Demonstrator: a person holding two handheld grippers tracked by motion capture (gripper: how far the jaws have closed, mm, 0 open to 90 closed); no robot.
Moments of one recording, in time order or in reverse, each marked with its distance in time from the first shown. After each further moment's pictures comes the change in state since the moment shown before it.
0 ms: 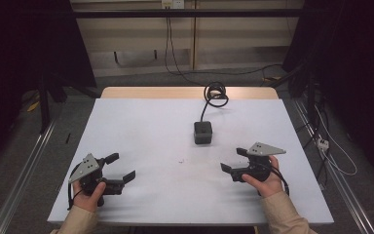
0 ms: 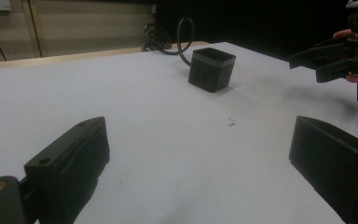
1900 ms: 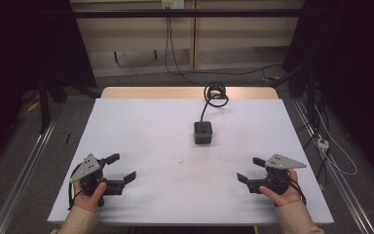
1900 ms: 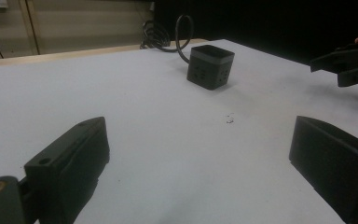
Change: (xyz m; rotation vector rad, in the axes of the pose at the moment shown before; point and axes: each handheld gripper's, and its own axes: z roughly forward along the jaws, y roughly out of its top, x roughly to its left) left arm -0.001 -0.001 0.001 0.012 -0.007 0.002; right arm -0.010 -0.030 -0.043 0.004 -0.054 -0.002
